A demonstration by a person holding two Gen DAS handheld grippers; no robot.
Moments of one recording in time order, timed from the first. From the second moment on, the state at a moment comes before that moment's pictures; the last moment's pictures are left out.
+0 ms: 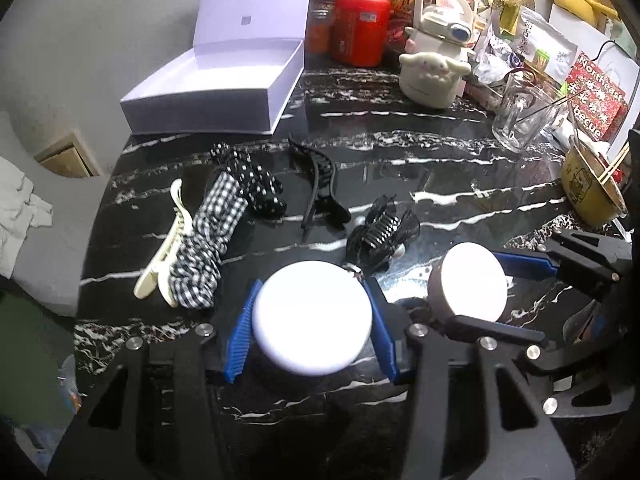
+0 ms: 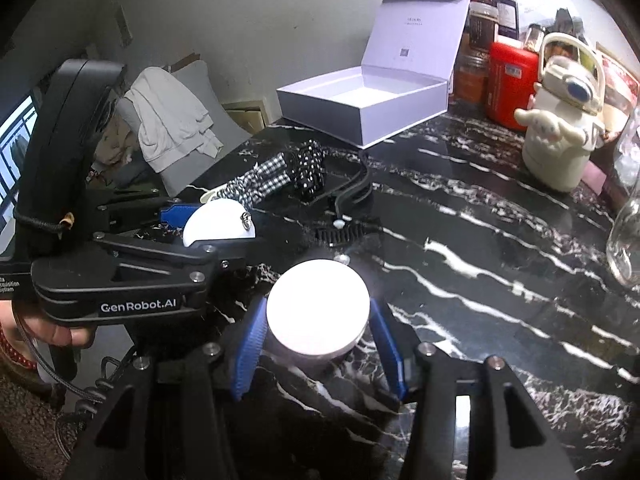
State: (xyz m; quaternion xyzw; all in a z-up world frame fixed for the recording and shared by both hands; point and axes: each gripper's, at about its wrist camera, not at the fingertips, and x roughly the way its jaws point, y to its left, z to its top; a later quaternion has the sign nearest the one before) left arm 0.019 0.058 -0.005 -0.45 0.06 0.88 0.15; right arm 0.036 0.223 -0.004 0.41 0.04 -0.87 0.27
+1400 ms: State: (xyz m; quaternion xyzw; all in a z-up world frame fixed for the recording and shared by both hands) left arm -0.126 0.061 0.046 -0.44 0.11 0.87 0.18; right arm -0.122 0.199 0.063 0.38 0.09 -0.87 0.29
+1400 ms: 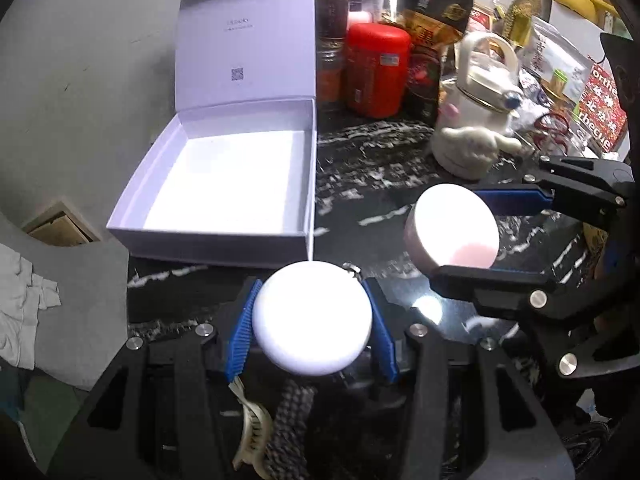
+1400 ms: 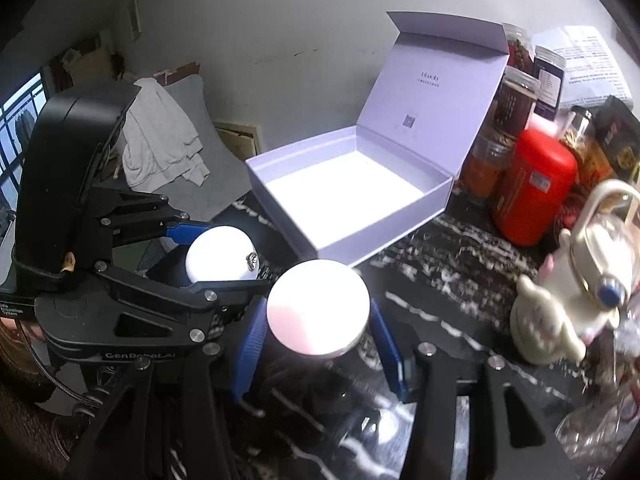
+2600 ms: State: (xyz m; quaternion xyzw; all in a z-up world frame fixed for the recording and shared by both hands) left arm -0.304 0.022 0.024 -0.45 0.08 0.88 0.11; right arm -0.300 0.144 0.056 0.38 0.10 -0.87 0.30
